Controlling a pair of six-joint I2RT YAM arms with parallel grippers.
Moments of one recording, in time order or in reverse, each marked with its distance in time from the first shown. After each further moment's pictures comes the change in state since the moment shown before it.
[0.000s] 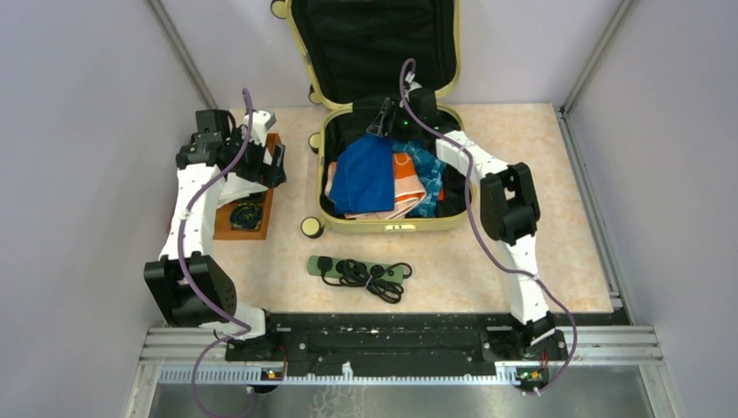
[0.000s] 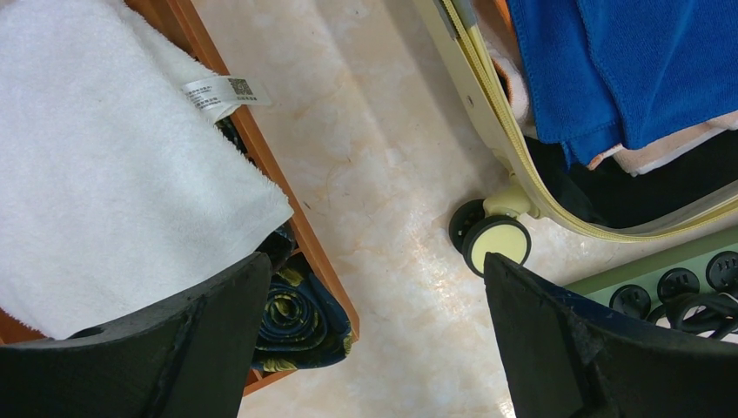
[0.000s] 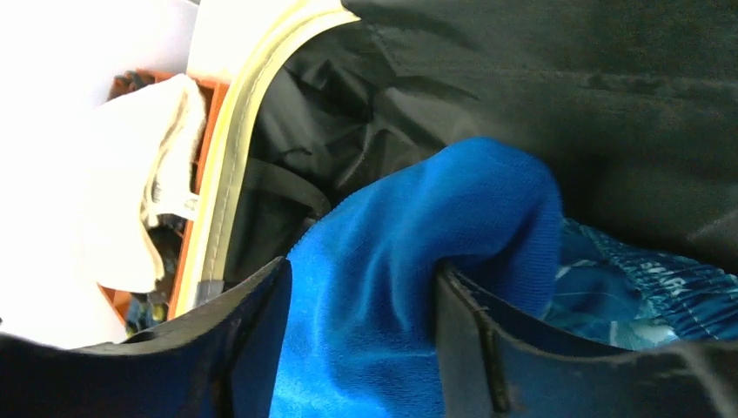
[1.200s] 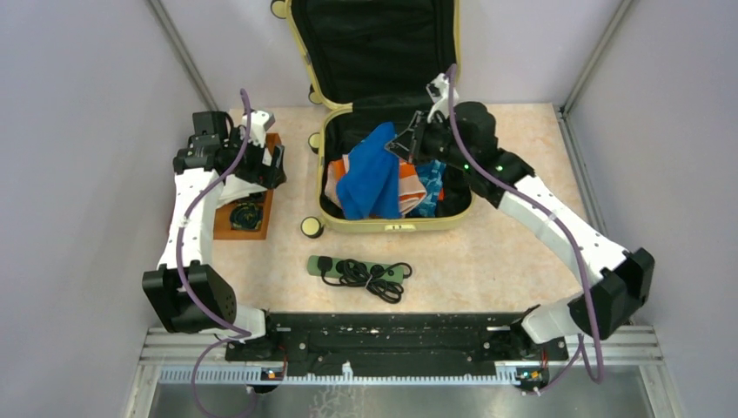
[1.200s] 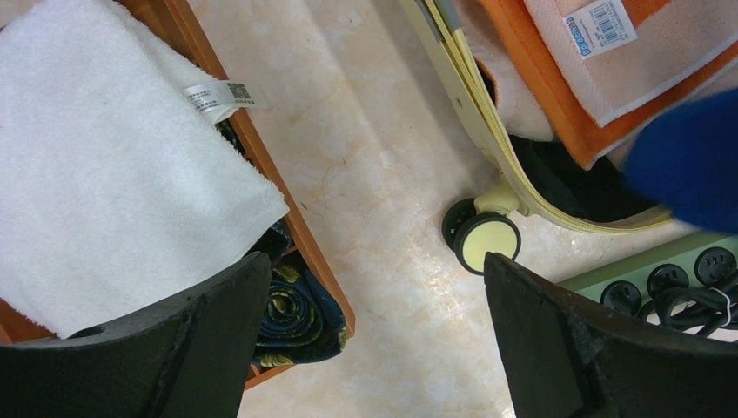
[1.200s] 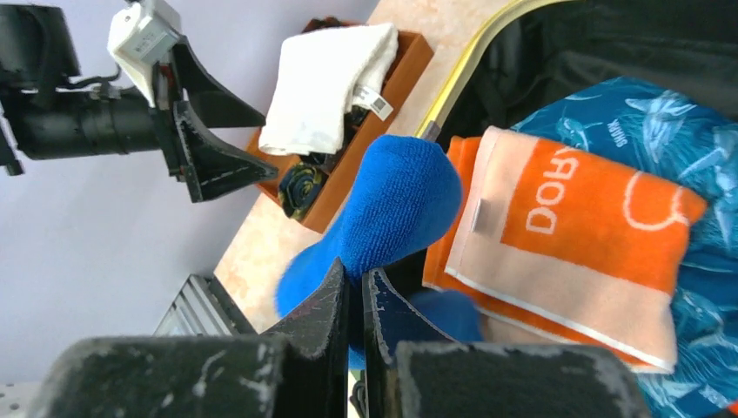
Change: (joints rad) left arm 0.000 -0.043 -0.014 -0.001 0.015 -0.001; right arm 0.177 -0.905 -0.535 -0.138 0.088 -0.107
